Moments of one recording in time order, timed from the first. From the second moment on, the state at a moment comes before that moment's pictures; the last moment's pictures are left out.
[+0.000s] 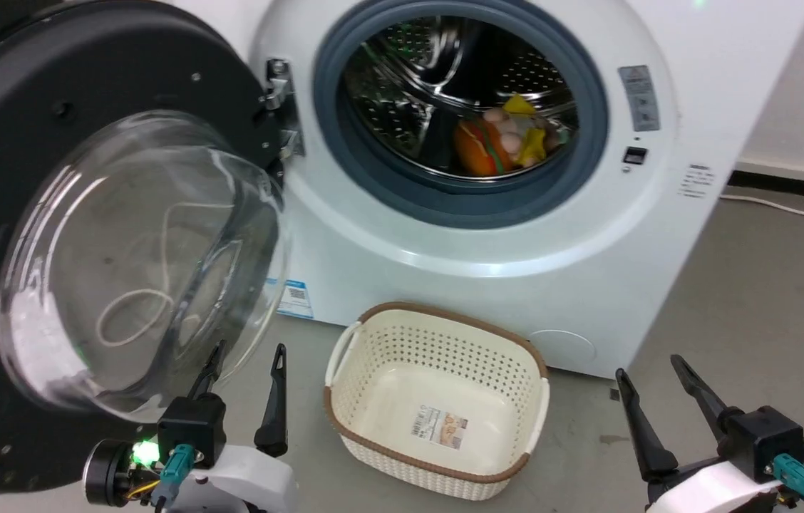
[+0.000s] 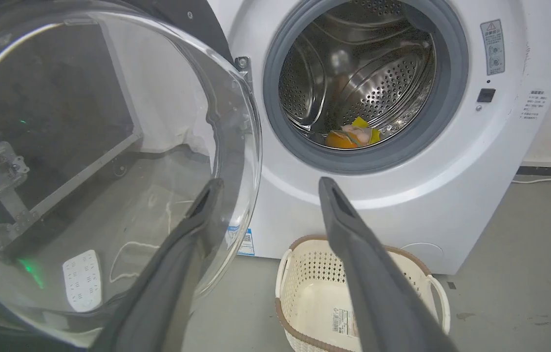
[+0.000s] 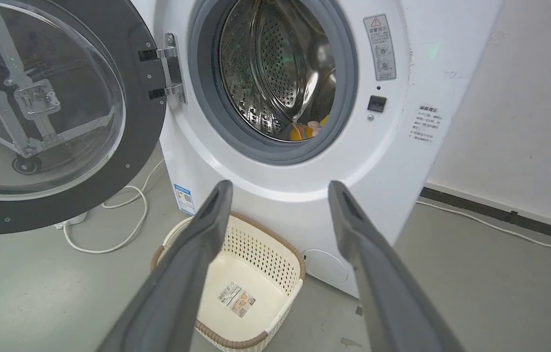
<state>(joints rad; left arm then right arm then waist) -0.01 0.05 -0.07 0.00 -0.01 0.02 -0.06 0.04 -0.06 0.01 -0.01 0.04 0.13 -0.06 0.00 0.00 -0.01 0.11</state>
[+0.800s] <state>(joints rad) 0.04 0.05 -0.10 -0.04 -0.02 0.06 -0.11 0.05 -0.10 0.09 0.00 0.07 0.13 -0.11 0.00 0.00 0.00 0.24</state>
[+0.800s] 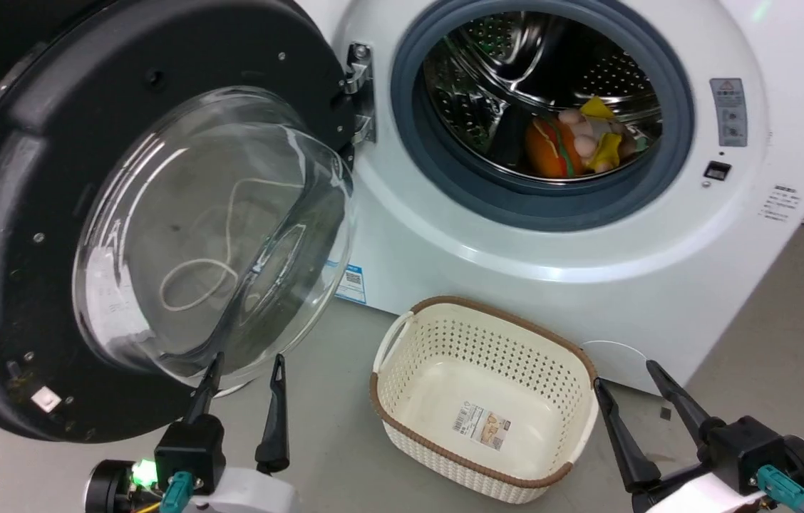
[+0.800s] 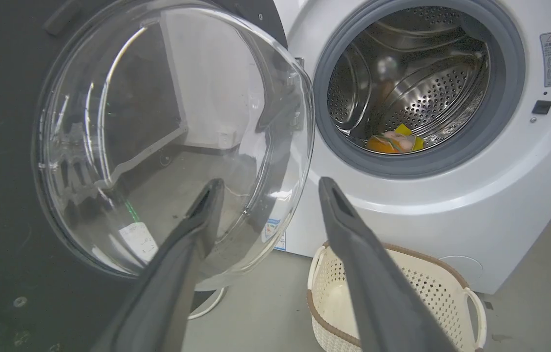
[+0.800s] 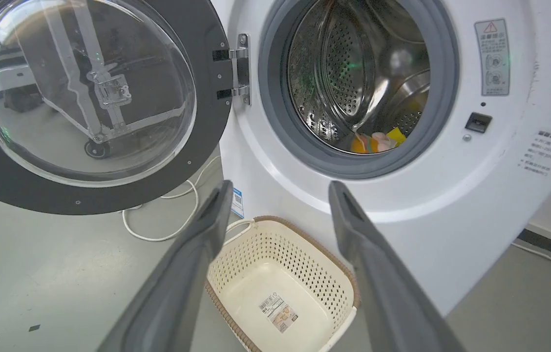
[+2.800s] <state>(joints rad) -0.43 0.23 0.39 0.01 -0.64 0.09 0.09 0.12 -0.16 0.15 -0.04 0.14 0.13 -0.23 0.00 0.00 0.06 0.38</state>
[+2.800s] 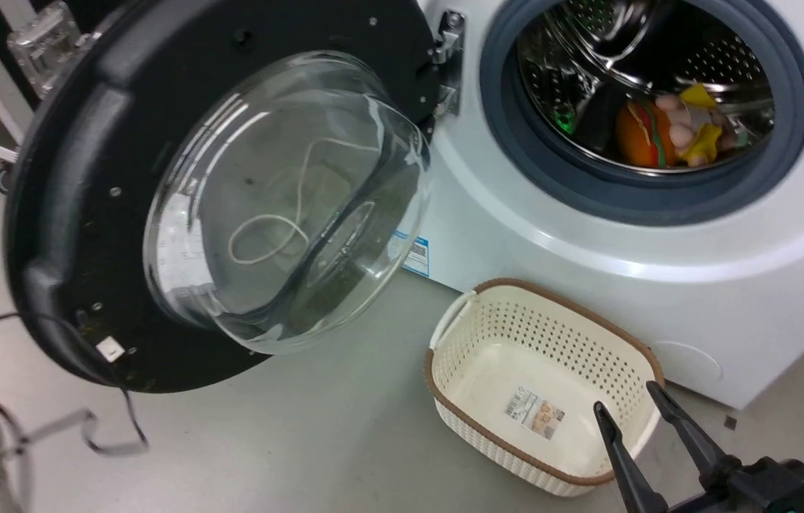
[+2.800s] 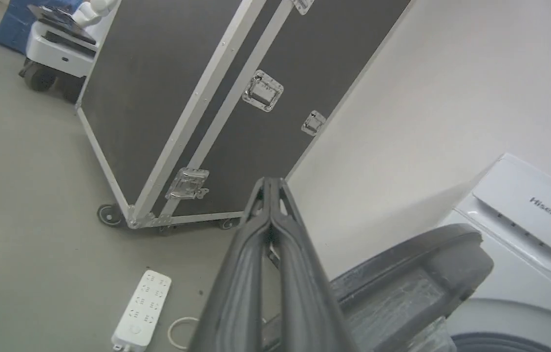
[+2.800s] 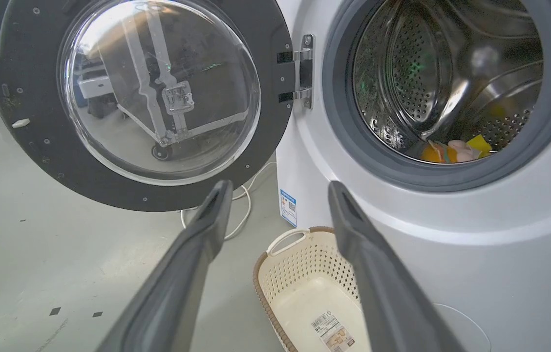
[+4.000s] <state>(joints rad) -0.06 0.06 0.30 -0.21 -1.36 0.13 1.07 0.08 -0.15 -0.03 -0.01 0.14 0.13 -0.26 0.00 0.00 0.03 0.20</state>
